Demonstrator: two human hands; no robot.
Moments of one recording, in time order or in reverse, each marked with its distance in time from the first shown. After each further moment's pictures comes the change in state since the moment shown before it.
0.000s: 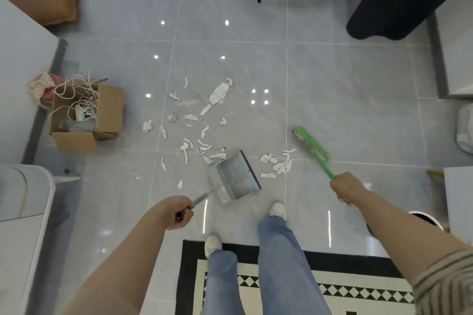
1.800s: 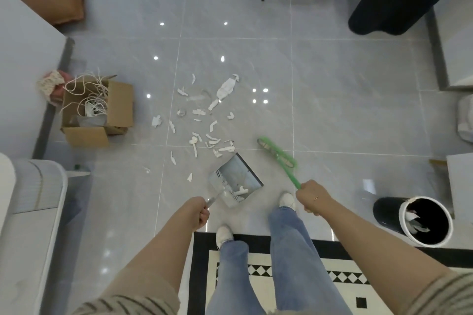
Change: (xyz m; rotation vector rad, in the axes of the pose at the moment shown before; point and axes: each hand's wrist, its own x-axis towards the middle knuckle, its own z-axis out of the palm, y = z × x) left_hand 0.009 -0.054 -0.011 -0.209 0.090 0.018; right_hand -0.106 -0.050 0.111 0.048 -0.149 -0.080
